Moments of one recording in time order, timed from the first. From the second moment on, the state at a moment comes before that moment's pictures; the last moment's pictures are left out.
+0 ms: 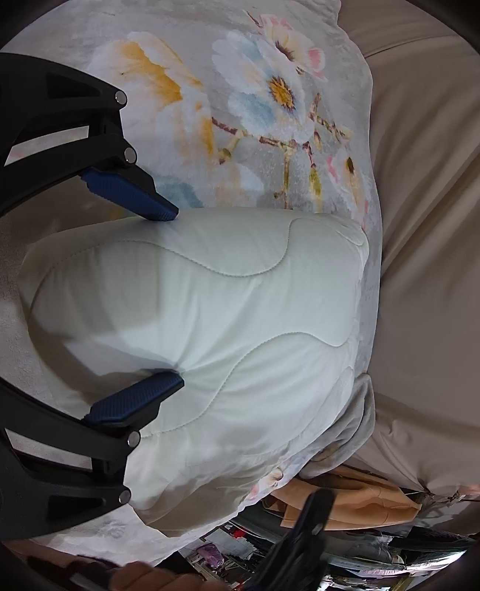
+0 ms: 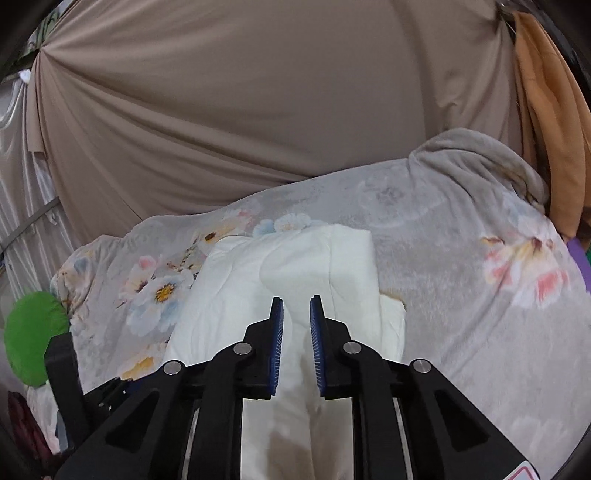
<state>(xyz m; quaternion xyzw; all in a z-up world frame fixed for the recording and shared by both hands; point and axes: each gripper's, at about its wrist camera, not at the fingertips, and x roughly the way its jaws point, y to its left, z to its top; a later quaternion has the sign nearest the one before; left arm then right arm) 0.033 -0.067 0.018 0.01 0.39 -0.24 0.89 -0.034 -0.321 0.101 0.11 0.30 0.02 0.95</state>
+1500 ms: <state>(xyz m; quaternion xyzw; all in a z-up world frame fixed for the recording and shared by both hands) 0.033 -0.091 0.044 0.04 0.36 -0.25 0.90 -0.079 -0.342 -0.007 0.23 0.39 0.06 0.89</state>
